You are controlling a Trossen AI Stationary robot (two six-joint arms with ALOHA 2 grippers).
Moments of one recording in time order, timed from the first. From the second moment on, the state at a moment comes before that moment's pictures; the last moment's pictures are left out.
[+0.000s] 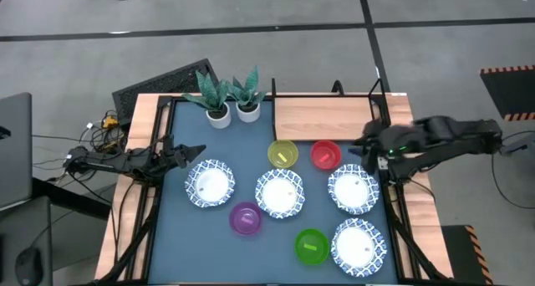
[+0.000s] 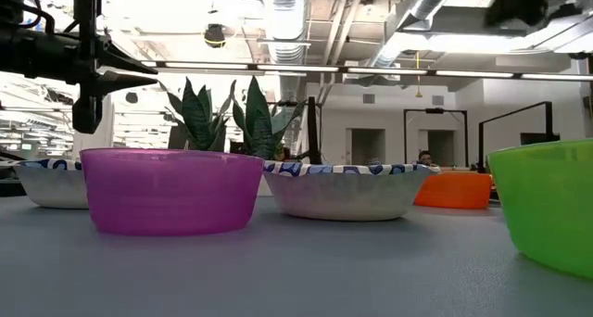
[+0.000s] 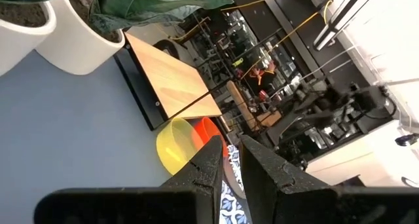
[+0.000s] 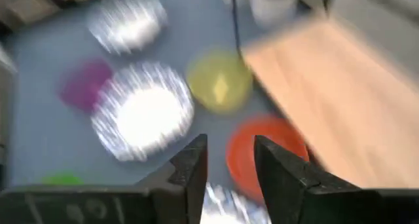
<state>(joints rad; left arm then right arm) -0.15 0.02 0.02 0.07 -0.61 -0.95 0.17 0.78 1.04 -1.10 0.35 0.57</state>
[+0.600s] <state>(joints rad) -0.15 0.02 0.02 0.05 -0.61 -0.90 0.14 1.05 0.94 -1.32 0.22 0.50</state>
